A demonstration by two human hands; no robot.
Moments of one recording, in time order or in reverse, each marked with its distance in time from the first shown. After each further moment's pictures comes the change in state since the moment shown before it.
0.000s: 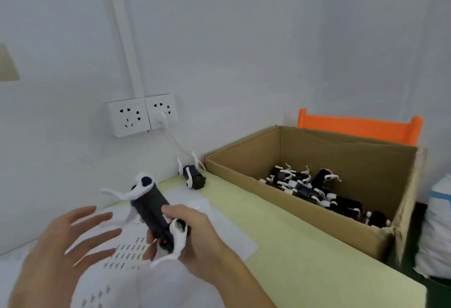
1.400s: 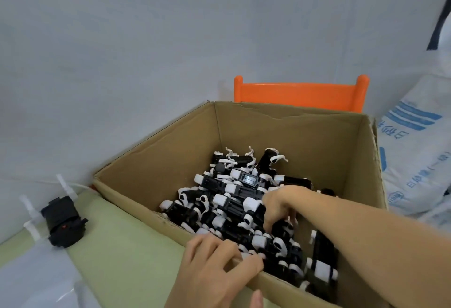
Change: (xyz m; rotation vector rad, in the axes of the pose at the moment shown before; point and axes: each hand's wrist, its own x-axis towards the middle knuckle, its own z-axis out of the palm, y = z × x) left_hand -0.002 -0.153 0.303 0.859 -0.852 1.041; right_hand -0.014 -0.114 -0.410 -1.432 0.300 1.141
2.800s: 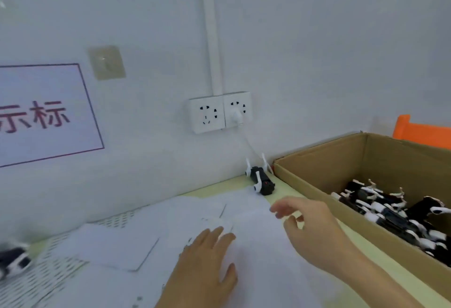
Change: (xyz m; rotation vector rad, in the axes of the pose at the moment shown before) left_hand -0.197 -0.029 -0.205 0.177 -0.387 -0.956; right_hand -0.212 -0.243 0.119 0.450 0.864 -0.968
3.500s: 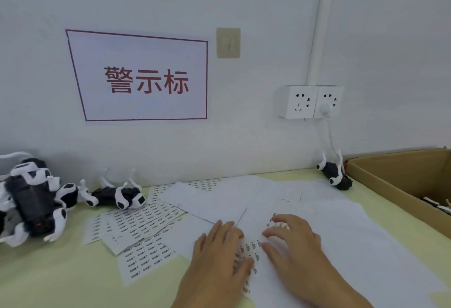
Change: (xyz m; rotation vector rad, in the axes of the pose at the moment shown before) left_hand -0.109 -0.121 0.000 -0.196 0.139 -0.157; right_hand -0.047 -0.096 0.167 -0.203 -0.260 -0.094
